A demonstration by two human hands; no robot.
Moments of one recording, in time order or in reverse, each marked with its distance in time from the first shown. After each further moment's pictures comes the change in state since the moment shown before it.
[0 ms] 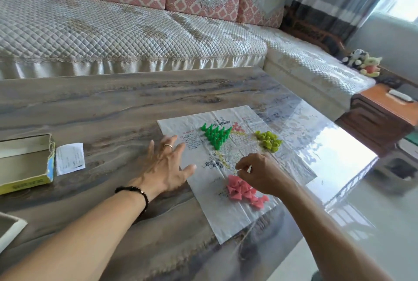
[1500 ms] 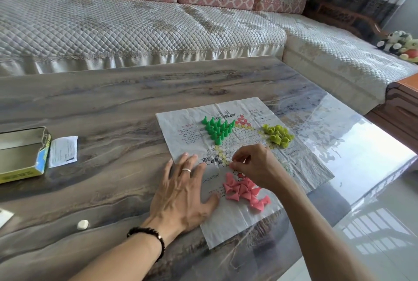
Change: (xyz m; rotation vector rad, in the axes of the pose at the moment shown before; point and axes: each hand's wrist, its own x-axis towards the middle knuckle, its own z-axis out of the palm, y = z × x) left_hand -0.044 0.058 0.047 0.163 0.104 0.049; right_hand 0.021 0.023 0.020 0.264 0.069 -0.035
